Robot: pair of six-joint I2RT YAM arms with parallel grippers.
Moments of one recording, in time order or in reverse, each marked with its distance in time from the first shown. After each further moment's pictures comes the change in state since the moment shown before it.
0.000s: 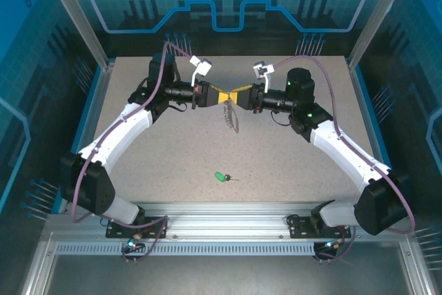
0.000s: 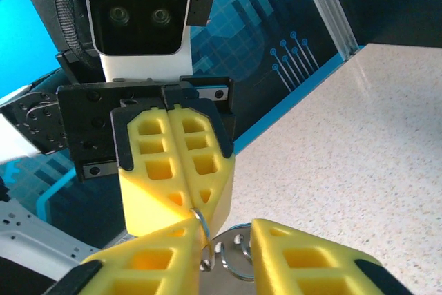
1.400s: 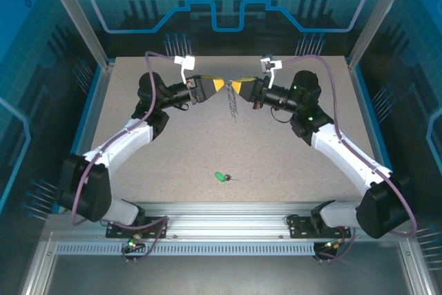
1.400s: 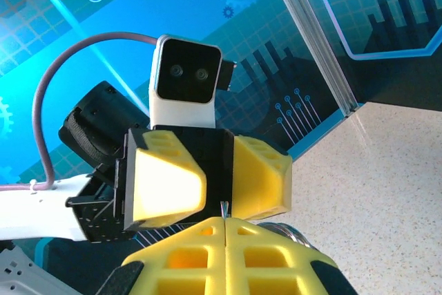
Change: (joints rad) left arm 0.007 -0.045 -0.296 0.838 -0.258 -0.596; right arm 0.006 -0.029 -0.041 0.226 0.084 0.118
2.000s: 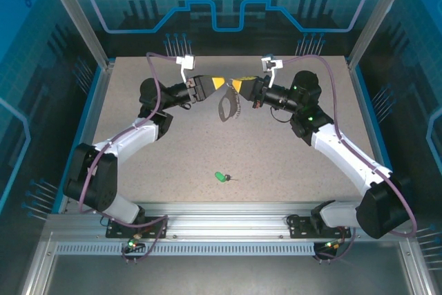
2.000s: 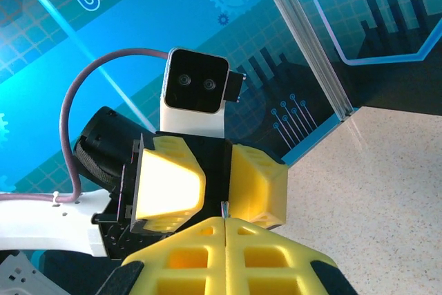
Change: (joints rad) left arm -0.002 0.073 -0.032 0.270 0.022 -0.197; right arm 0.001 0.000 -0.001 0.010 0.024 0.011
